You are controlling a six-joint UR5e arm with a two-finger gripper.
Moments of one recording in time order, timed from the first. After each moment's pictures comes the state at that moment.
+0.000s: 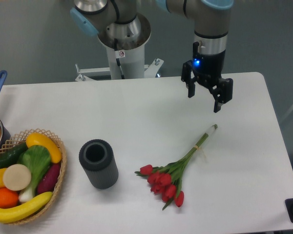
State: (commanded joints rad) arm 2.75 -1.61 -1.79 -0.99 1.36 1.57
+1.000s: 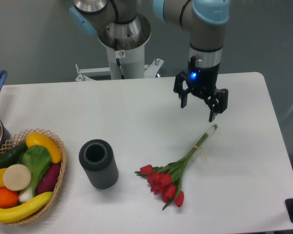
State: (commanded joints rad) arm 2.64 -1.73 -1.77 -0.97 1.36 1.29
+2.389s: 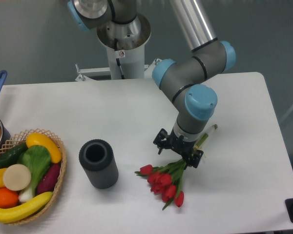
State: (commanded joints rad) arm 2.58 -2.08 -1.65 -0.96 1.37 1.11
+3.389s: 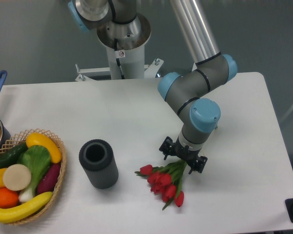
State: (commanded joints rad) arm 2.57 -2.14 -1.66 -0.87 1.44 1.08
